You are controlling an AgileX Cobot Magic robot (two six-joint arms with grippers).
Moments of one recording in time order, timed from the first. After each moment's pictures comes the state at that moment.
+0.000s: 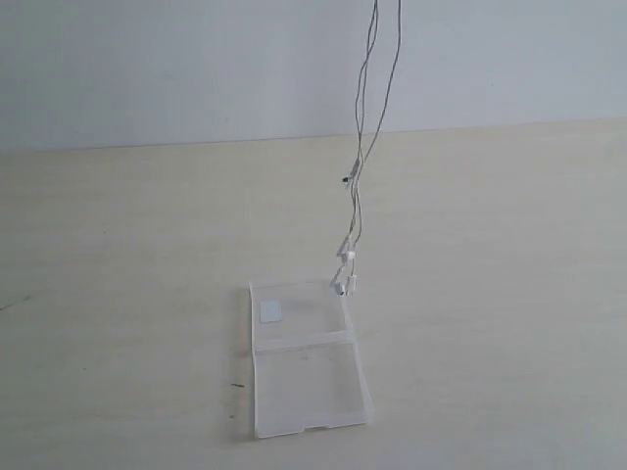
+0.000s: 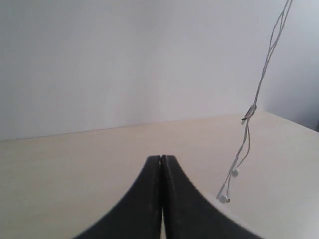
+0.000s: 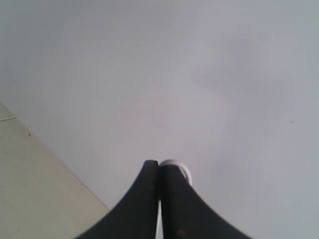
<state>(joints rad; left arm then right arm) 0.19 0.43 0.00 1.02 -0.64 -1.09 0.51 1.55 -2.13 0.18 0.83 -0.46</state>
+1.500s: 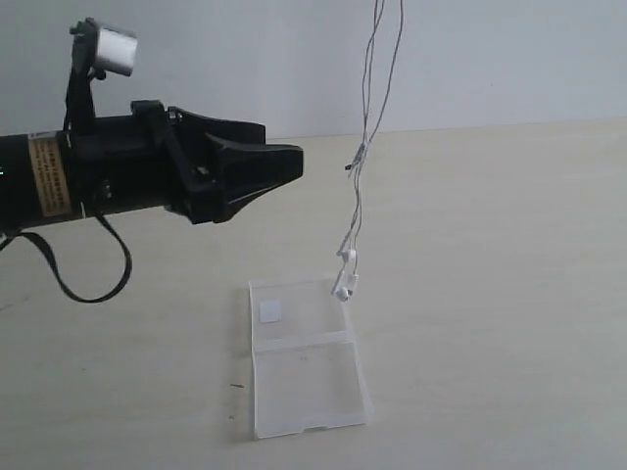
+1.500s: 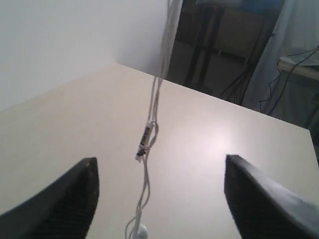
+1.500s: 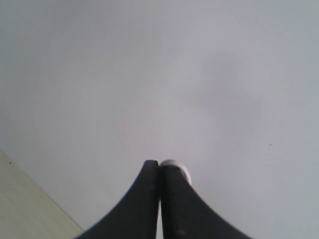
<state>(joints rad) -0.26 1.58 -0.78 1.07 -0.87 -0.97 0.51 1.55 -2.13 0.17 0.72 -0.45</state>
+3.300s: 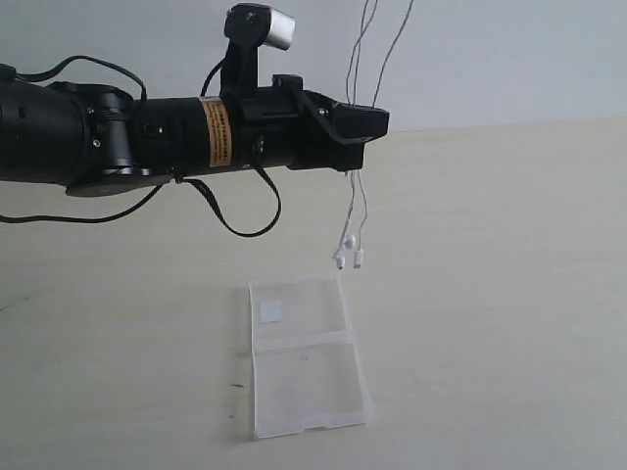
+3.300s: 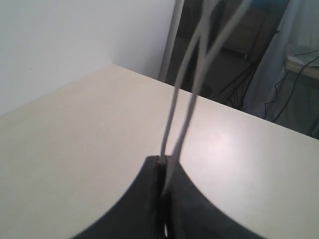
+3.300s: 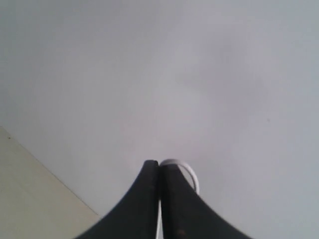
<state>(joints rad) -0.42 1.89 -1.17 1.01 -0.73 -1.02 0.51 1.54 -2.13 0.10 0.81 -0.41</state>
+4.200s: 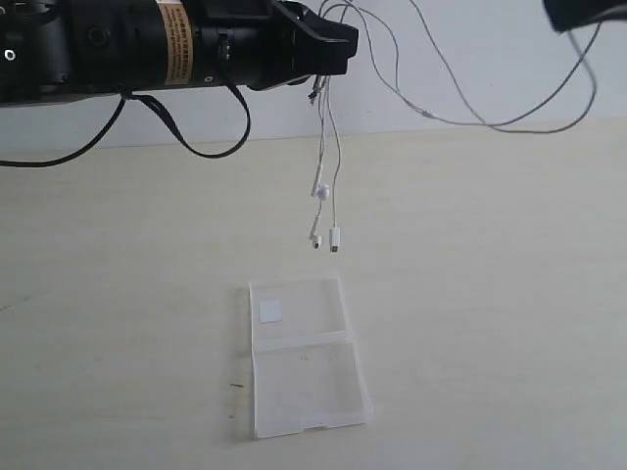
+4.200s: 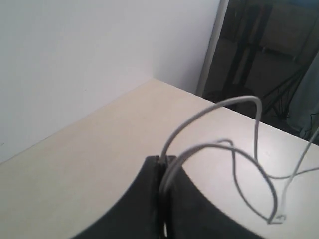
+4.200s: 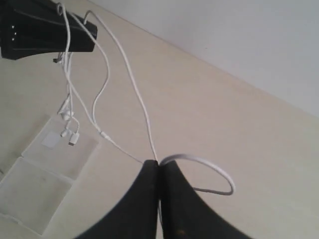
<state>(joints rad) -0.42 1.71 -1.24 1.25 -0.46 -1.32 0.51 1.13 -1.27 -0.12 0.93 -0.06</state>
